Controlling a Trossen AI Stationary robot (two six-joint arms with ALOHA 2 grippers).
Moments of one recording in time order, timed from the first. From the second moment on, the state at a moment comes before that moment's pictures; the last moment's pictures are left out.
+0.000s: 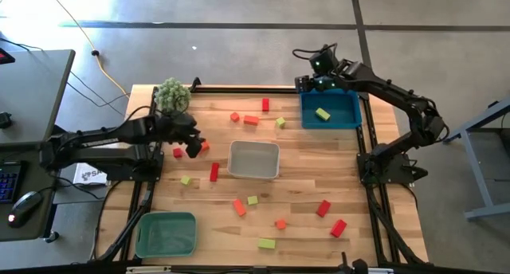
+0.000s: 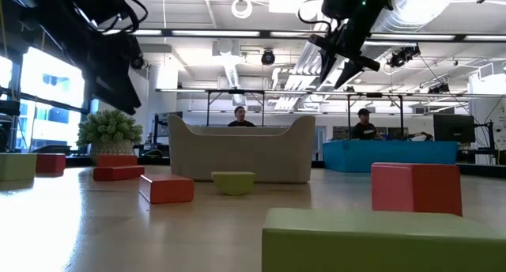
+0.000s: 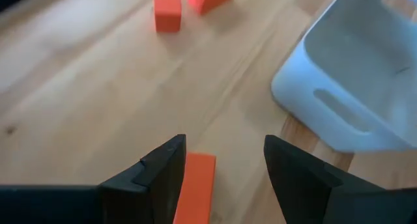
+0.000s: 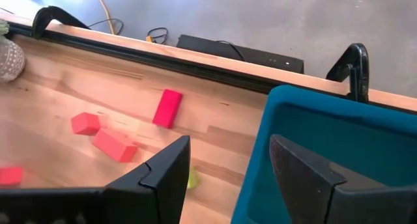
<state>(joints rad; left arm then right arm) 0.48 0.80 0.49 -0.54 -0.05 -0.32 -0.69 1.46 1.35 -0.79 0.11 0.57</state>
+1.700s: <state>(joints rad) 0.48 1.28 0.49 -0.52 -0.07 -0.22 -0.67 1.46 1.35 -0.80 0.10 0.60</state>
